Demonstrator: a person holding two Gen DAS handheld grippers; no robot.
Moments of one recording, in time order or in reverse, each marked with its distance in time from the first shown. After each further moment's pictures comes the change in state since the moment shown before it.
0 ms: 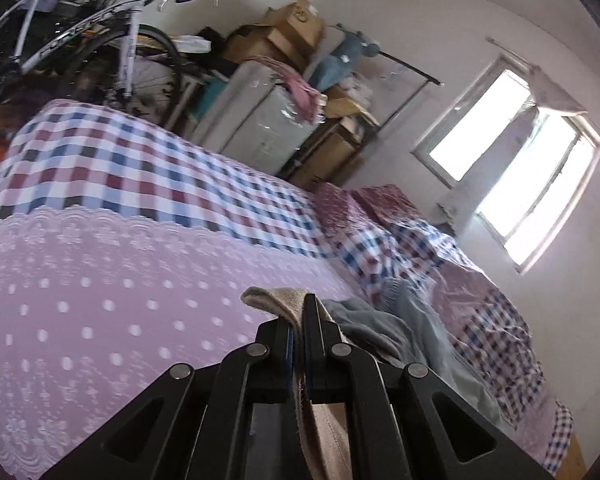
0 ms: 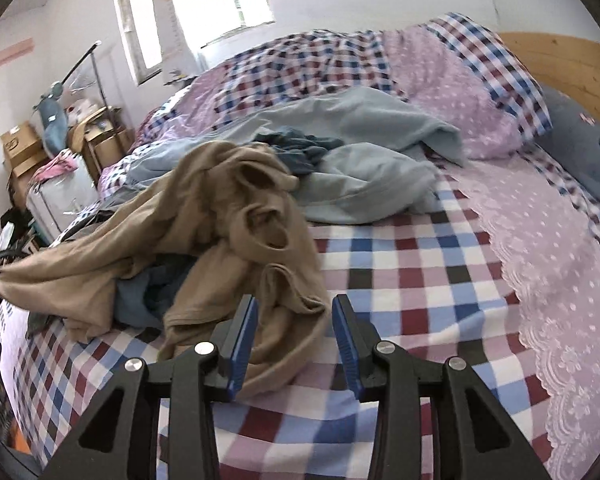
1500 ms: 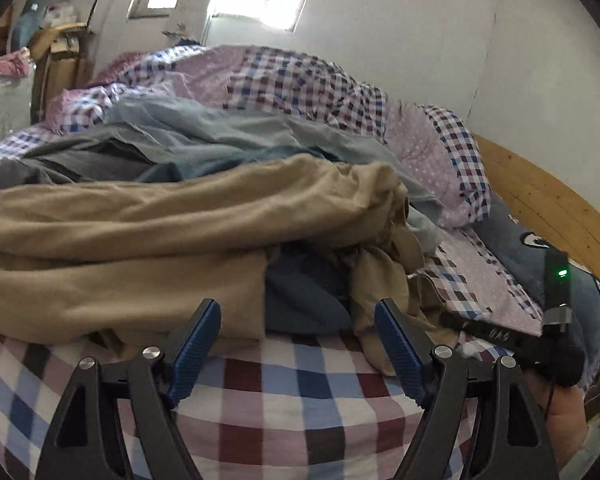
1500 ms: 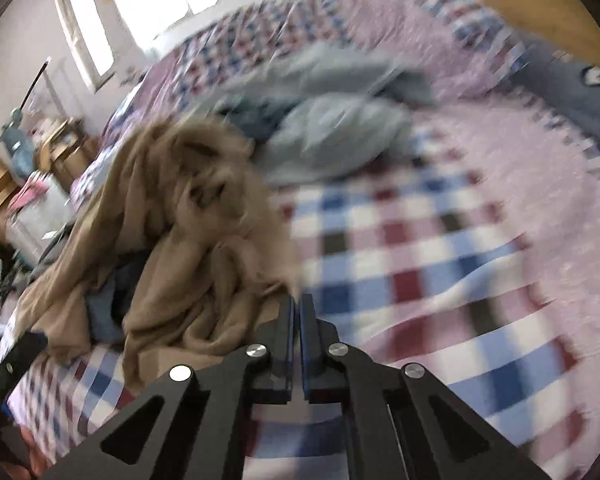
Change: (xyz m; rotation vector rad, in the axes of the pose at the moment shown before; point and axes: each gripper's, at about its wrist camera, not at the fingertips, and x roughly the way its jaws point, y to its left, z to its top) left arm -0.100 -0.182 -0.266 0.762 0.535 -0.533; right arm 0.012 -0.029 -0.004 0.169 0.002 -0.114
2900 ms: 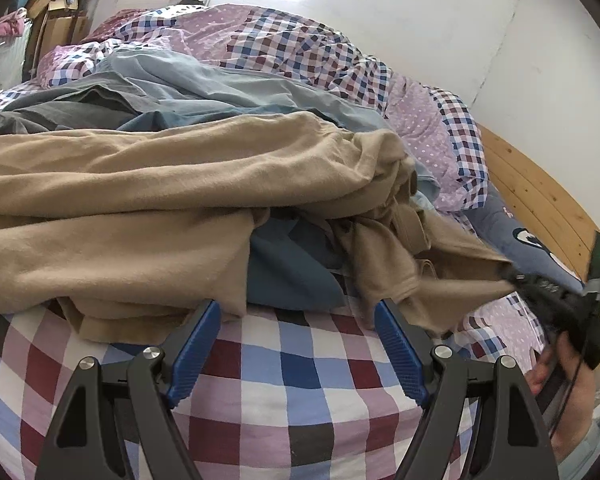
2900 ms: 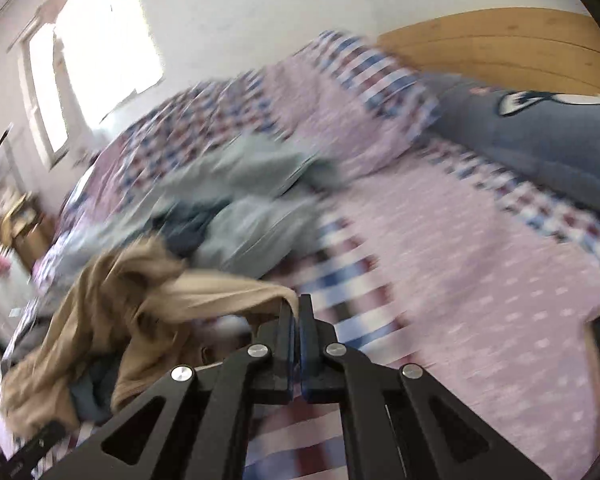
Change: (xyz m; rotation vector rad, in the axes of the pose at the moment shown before) left arm 0.028 0.008 -0.003 -0.067 0.118 -0.044; right arm -0.051 -0.044 0.035 0.140 -0.222 -0.177
